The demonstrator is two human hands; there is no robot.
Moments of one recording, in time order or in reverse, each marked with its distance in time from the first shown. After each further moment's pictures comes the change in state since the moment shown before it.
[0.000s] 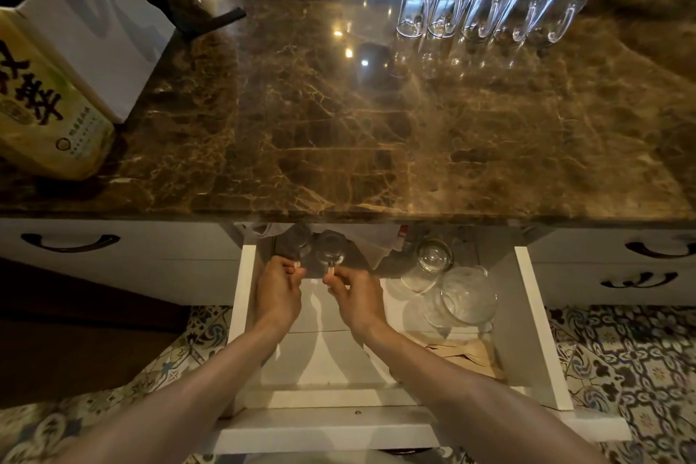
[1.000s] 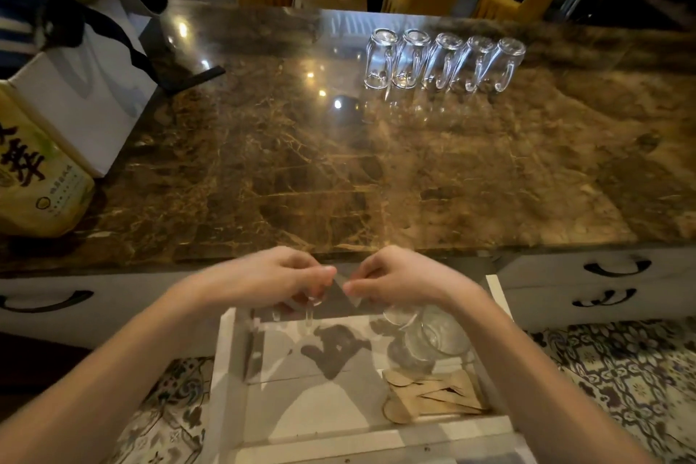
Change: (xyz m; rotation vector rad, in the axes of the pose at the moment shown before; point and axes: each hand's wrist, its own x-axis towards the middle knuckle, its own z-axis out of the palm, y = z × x) left_hand -0.004 0.140 -0.091 0.173 -0.901 0.131; right_hand -0.003 -0.118 -0.143 -0.476 -0.466 0.016
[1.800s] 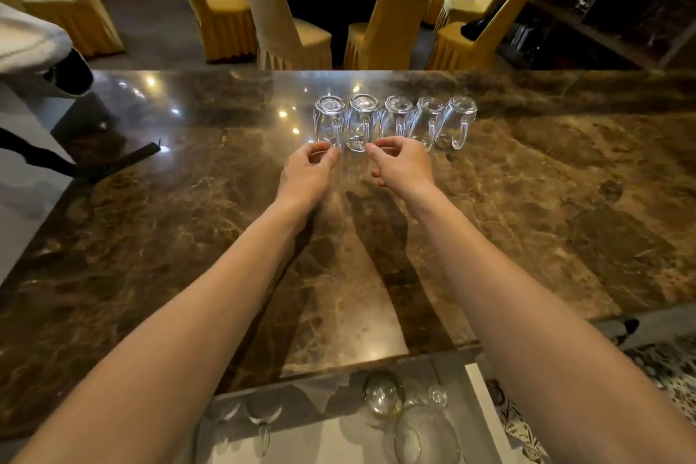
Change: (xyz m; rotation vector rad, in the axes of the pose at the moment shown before) left_hand 0.194 0.164 -0.061 -0.273 0.778 0.446; right_hand 0.117 0.005 -0.199 0.562 0.911 -0.097
